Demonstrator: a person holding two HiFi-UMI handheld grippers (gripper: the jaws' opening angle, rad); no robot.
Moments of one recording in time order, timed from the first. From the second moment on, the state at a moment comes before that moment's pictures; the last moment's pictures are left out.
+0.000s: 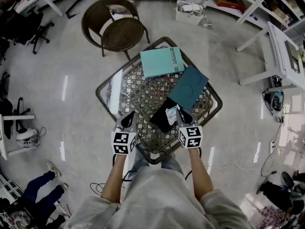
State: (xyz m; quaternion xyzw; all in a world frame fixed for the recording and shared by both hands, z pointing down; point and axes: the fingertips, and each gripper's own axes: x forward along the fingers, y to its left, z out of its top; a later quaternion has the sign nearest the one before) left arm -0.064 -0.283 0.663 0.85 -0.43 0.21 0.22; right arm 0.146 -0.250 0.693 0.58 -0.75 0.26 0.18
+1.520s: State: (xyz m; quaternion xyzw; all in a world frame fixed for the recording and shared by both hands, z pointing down) left arm -0.069 -0.353 0.467 0.88 -0.45 0.08 0.08; right arm 0.157 -0.306 0.450 0.65 -0.75 0.04 0.07
